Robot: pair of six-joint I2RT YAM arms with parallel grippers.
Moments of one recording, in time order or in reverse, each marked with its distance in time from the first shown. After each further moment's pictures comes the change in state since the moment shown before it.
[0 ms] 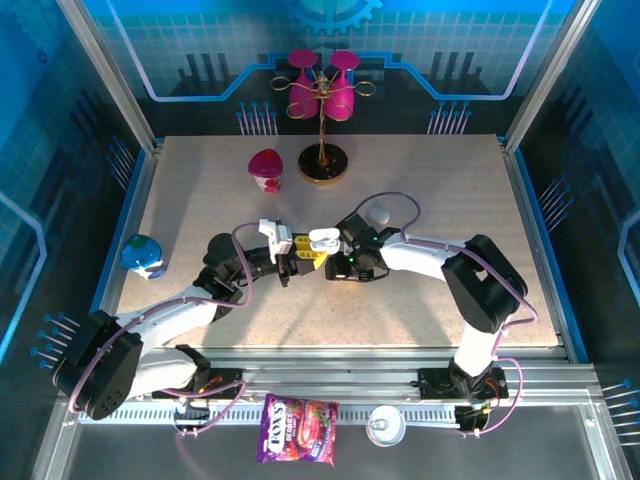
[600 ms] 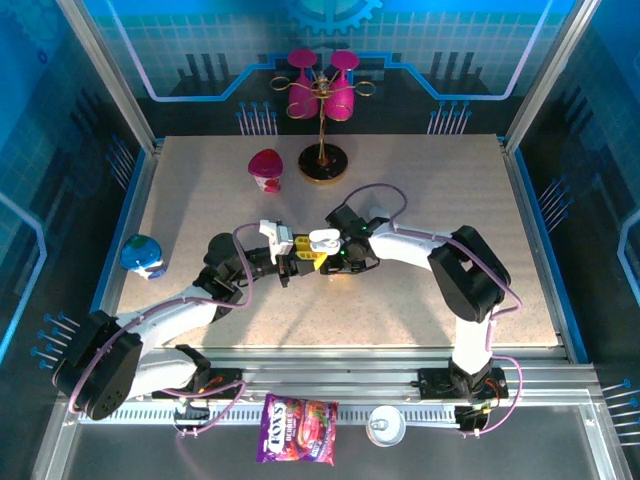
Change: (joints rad) left arm 0.000 -0.002 0.000 -0.020 0.000 0.020; right arm 0.000 0.111 0.158 -0.084 -0.010 -0.090
